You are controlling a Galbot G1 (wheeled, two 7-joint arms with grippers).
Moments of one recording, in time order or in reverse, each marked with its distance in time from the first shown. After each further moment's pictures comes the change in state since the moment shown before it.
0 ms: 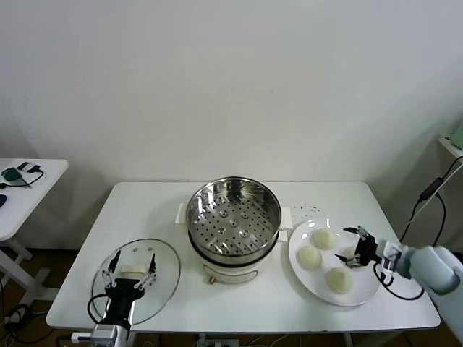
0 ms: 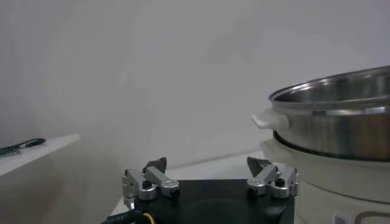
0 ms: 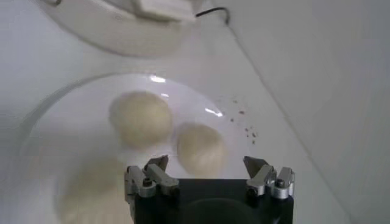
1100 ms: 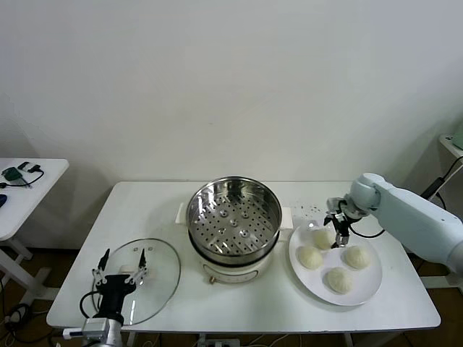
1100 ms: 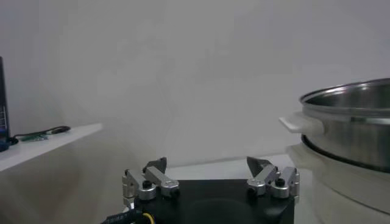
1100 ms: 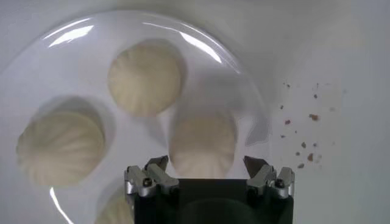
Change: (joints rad) left arm -0.055 0.008 -0.037 0.007 -0.081 0.046 -0.048; right arm 0.549 0.284 -0.691 -0.427 0.033 0.002 -0.178
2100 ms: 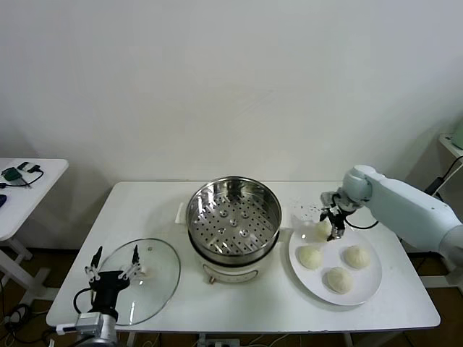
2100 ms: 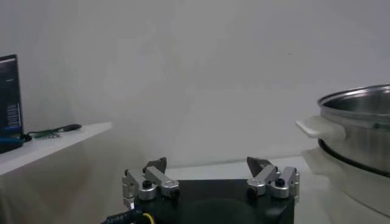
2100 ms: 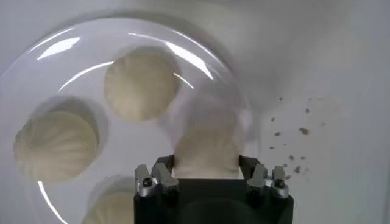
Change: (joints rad) left arm 0.007 0.007 -0.008 -0.010 -0.014 0.019 0.000; right arm 0.329 0.027 -0.226 0.079 0.077 0.181 -0.026
